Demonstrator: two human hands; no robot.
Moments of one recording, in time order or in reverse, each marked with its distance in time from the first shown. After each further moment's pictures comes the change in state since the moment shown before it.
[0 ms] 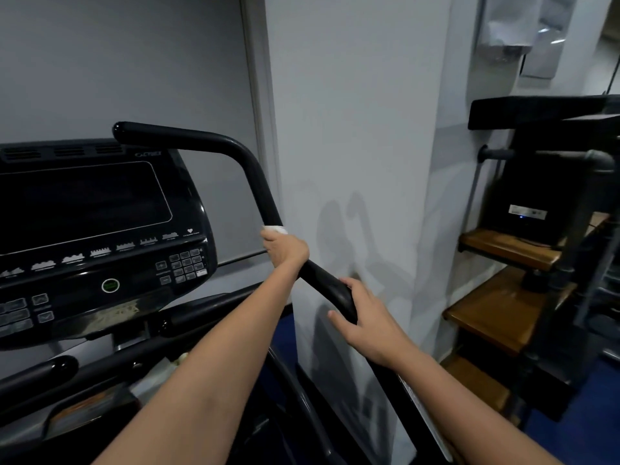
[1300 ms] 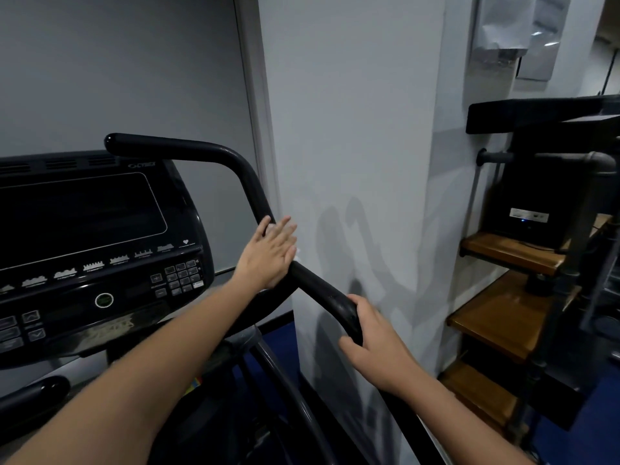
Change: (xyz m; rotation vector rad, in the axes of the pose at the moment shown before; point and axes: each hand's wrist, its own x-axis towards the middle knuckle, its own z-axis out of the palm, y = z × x) left_hand 0.043 -0.024 -0.060 1.214 -0.035 1.271; right_hand -0.012 0.006 0.003 0.034 0.040 -0.027
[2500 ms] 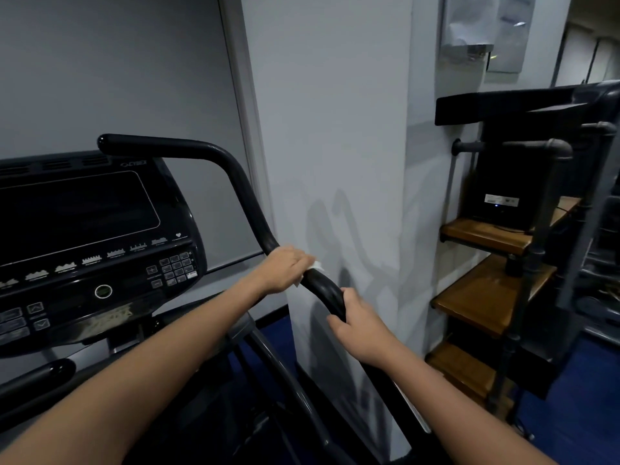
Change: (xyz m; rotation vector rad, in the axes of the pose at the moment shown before) left_hand -0.011 0.050 -0.009 -0.629 -0.106 0.173; right_hand -0.013 -0.011 -0.009 -0.012 -0.074 0.203
